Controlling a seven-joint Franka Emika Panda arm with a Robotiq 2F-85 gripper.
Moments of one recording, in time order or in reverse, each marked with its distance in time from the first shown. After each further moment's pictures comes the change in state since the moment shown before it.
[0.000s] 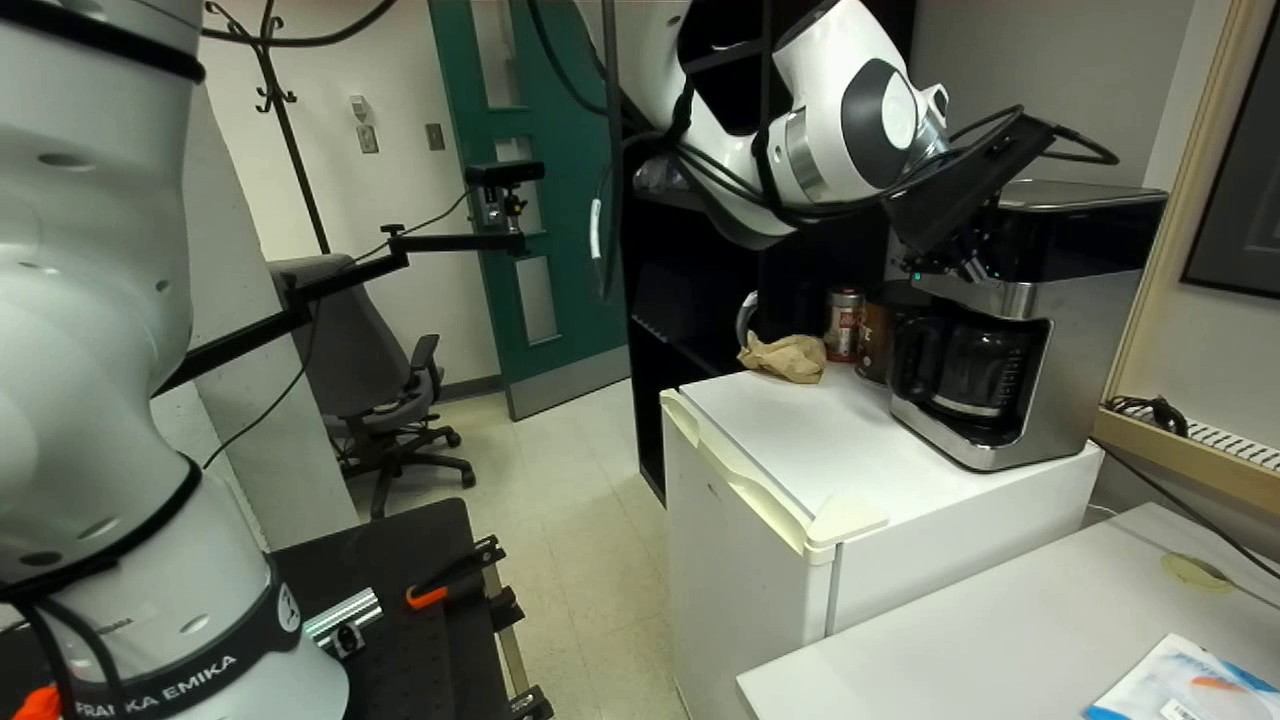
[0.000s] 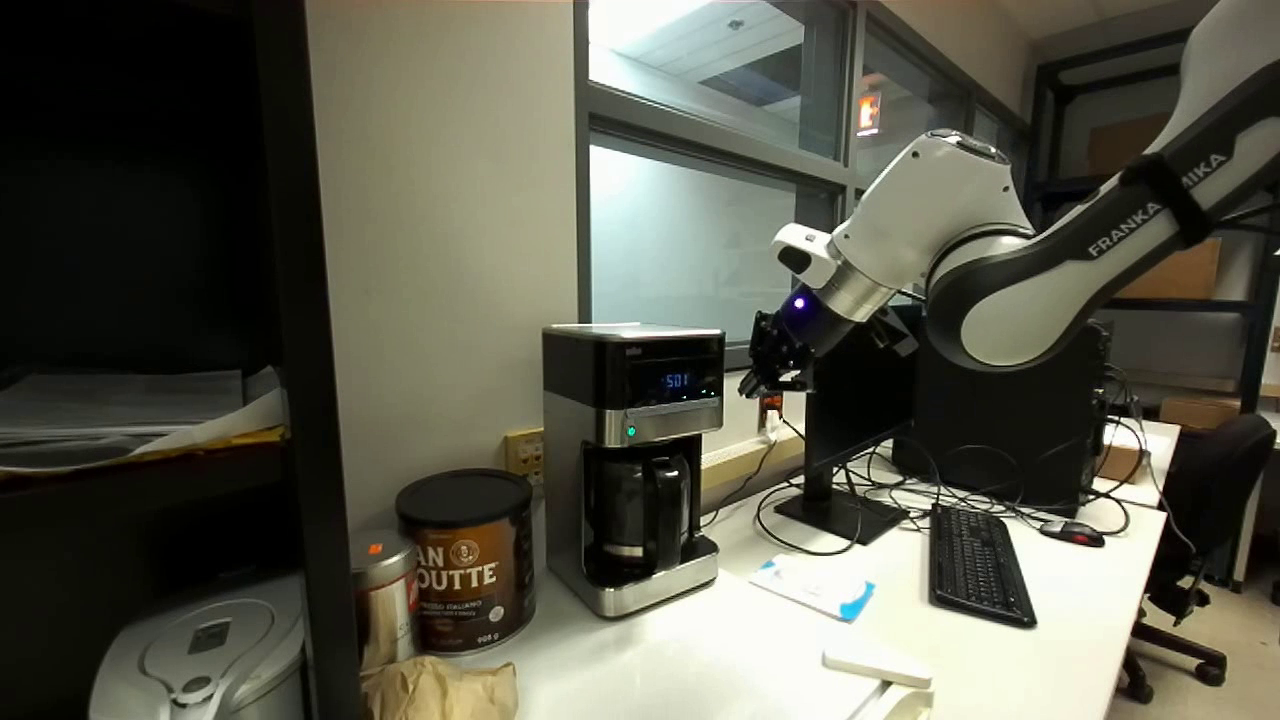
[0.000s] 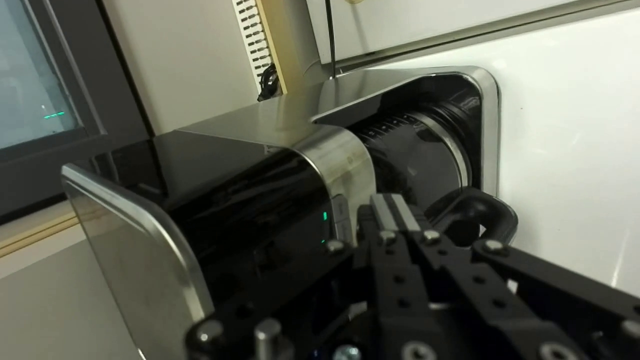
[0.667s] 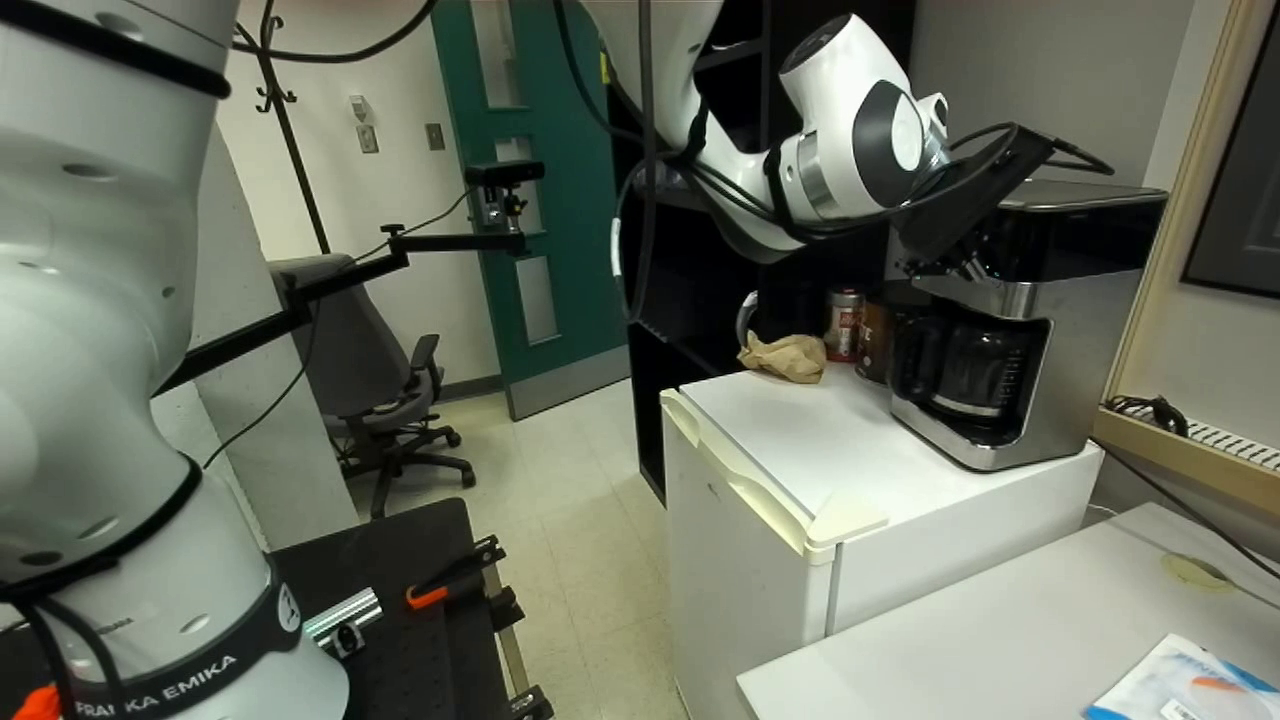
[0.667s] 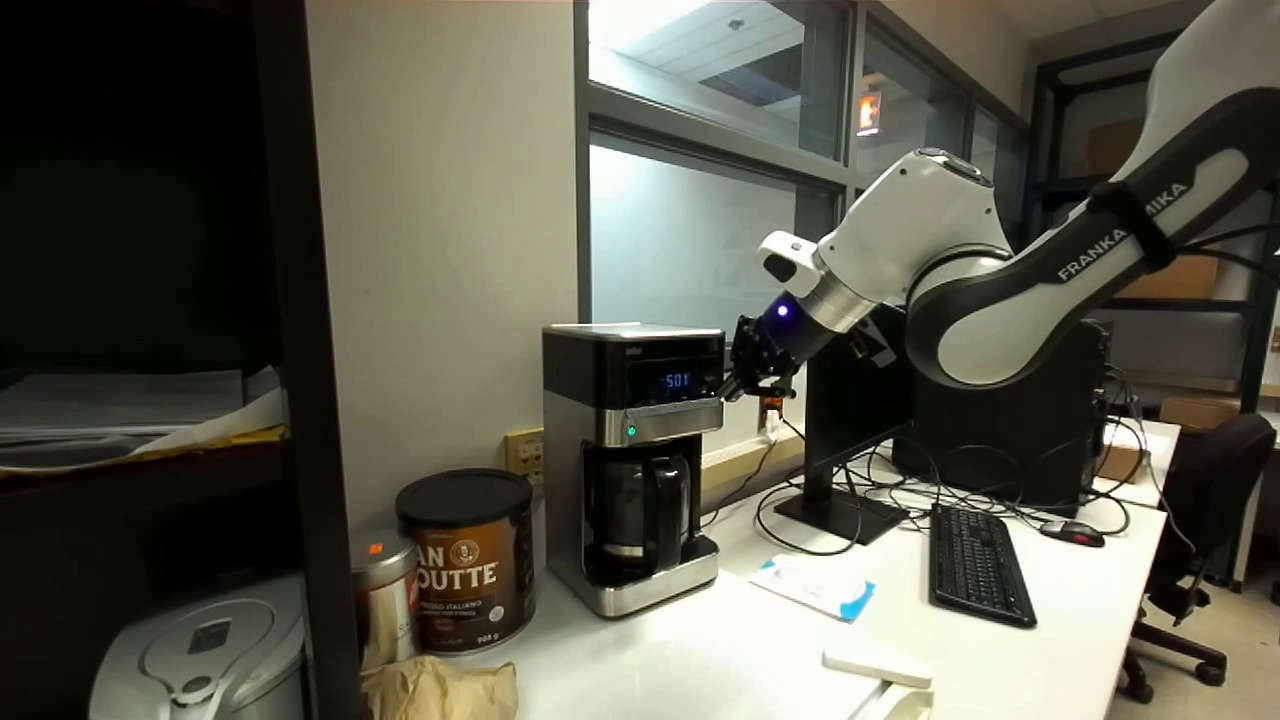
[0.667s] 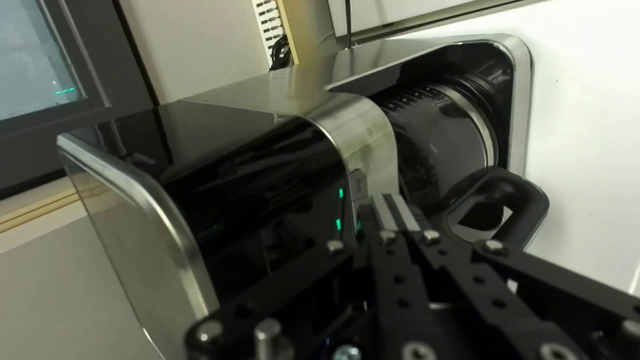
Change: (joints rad) arm 0.001 0.066 0.007 0.059 0.000 0.062 0.000
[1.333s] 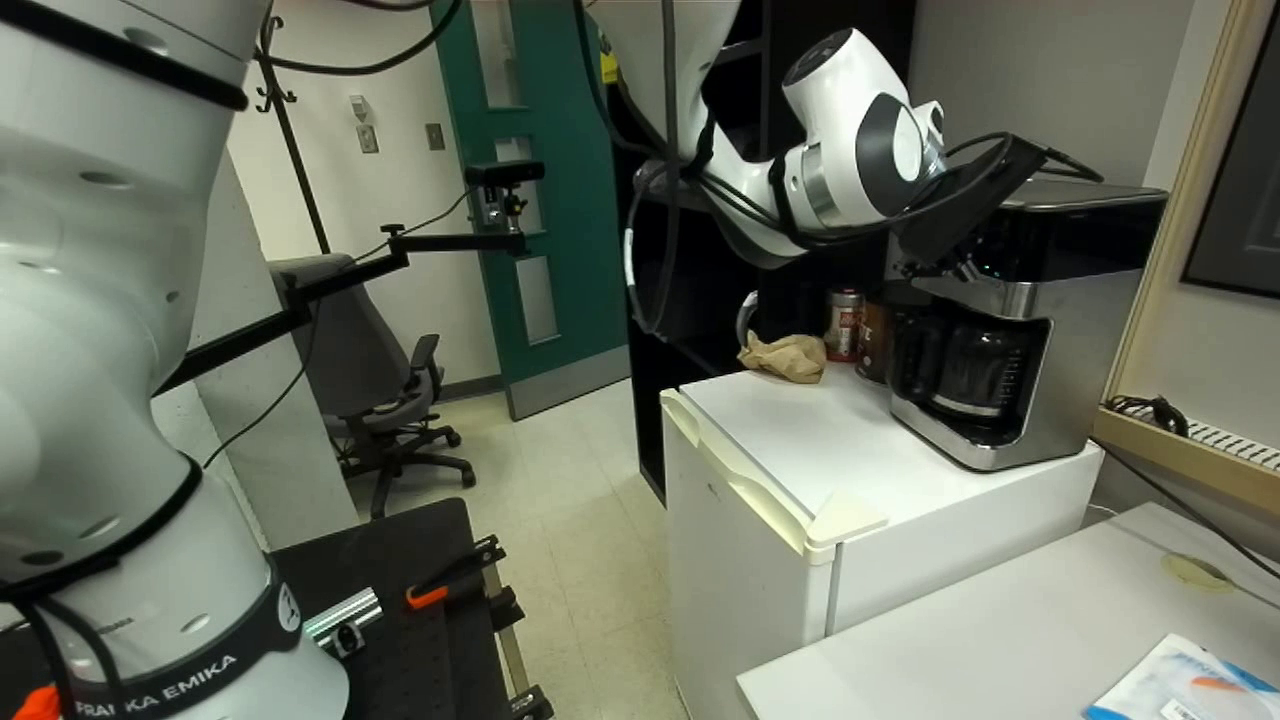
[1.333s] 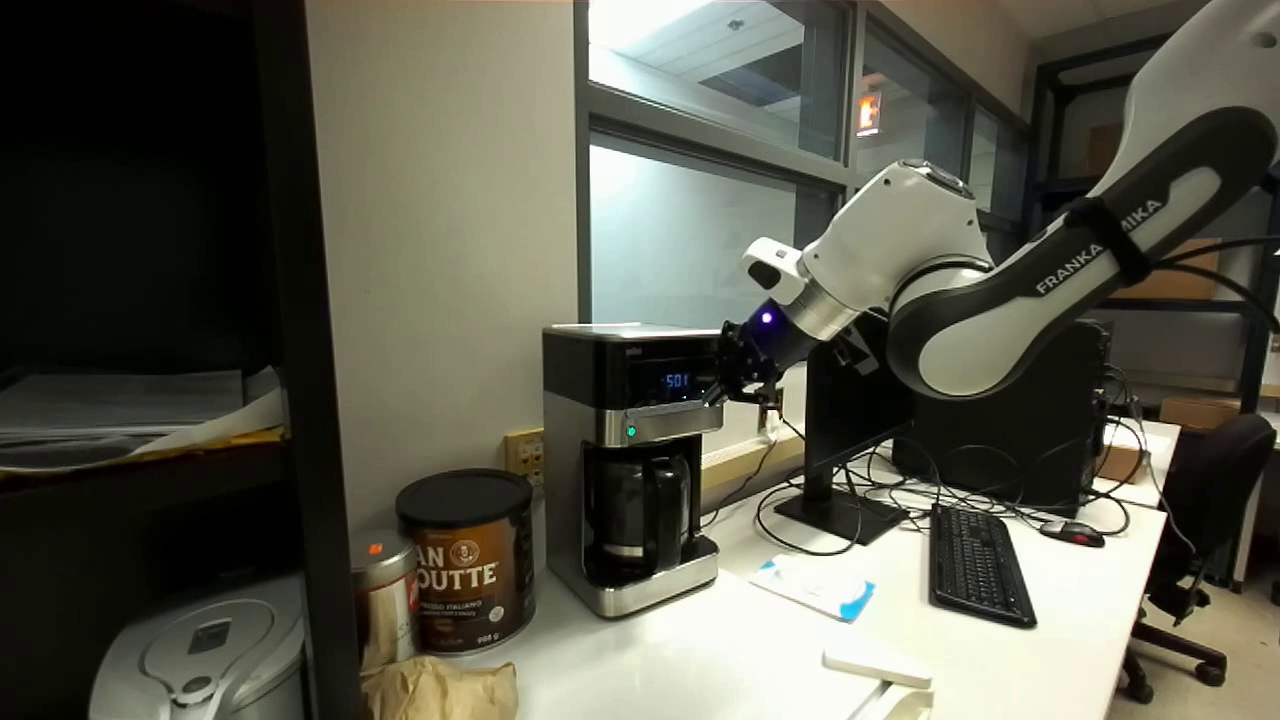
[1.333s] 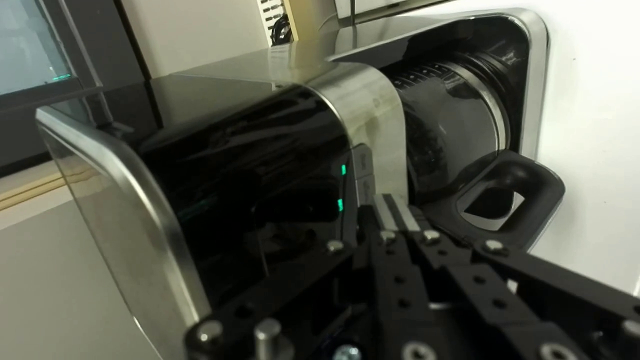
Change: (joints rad) arm 0.005 0.049 0.014 0.054 0.000 0.007 0.000
